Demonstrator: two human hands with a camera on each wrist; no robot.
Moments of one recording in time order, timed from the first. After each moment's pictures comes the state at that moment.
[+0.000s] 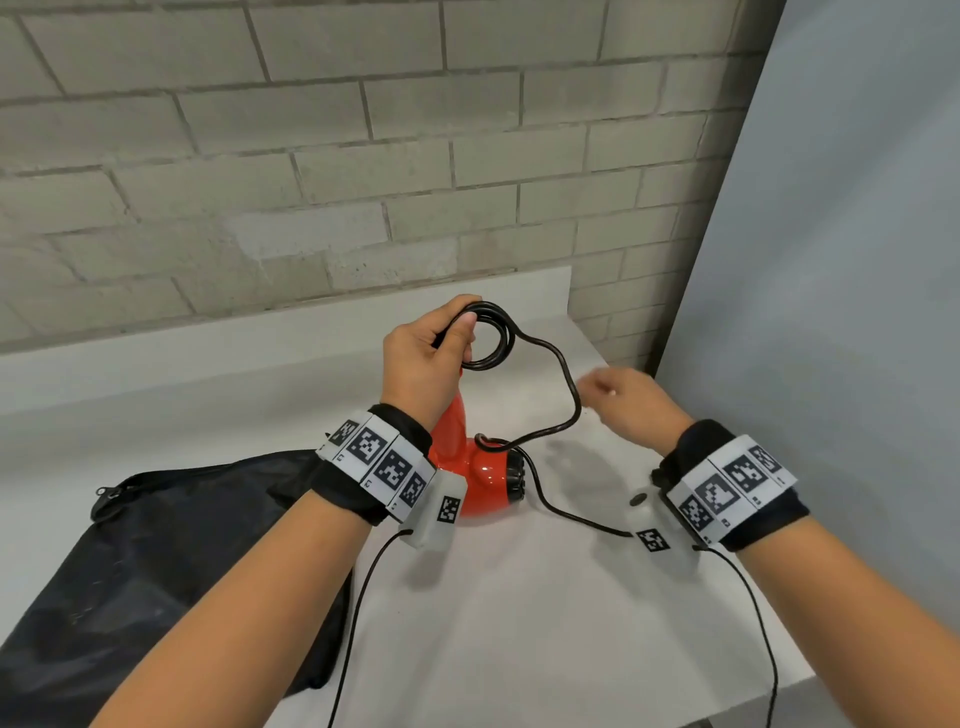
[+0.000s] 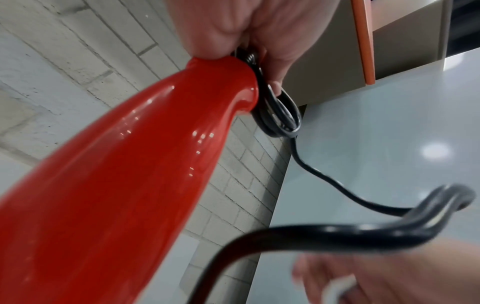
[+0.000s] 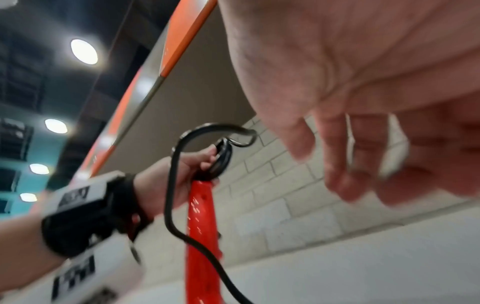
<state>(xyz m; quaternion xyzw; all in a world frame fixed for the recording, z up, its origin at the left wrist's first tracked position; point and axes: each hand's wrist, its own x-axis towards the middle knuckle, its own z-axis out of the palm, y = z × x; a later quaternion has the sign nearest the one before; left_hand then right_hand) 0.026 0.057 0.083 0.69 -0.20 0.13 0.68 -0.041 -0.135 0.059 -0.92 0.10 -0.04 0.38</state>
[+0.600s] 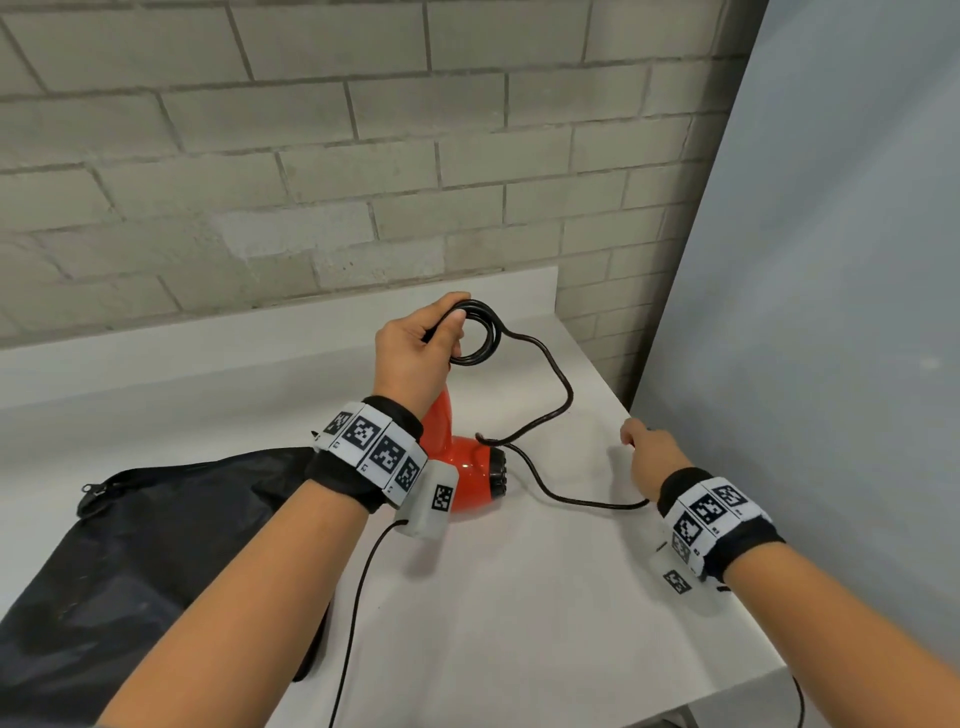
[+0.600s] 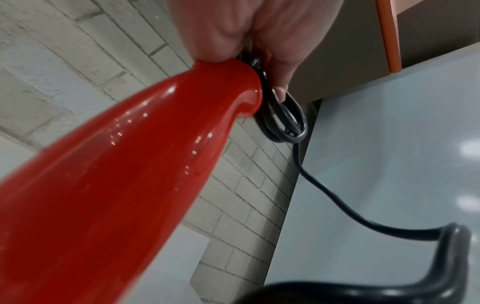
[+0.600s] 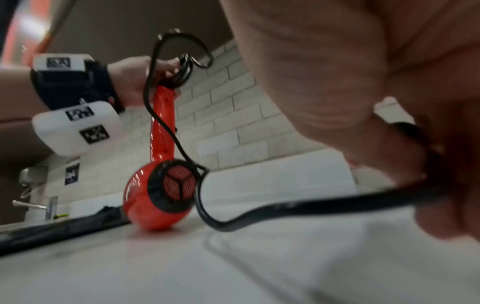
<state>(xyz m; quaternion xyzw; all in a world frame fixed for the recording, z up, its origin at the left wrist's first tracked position) 0.028 0.045 0.088 0.71 -0.17 0.12 0.67 -0.059 -0.186 -0.013 -0.95 0.24 0.08 0.21</state>
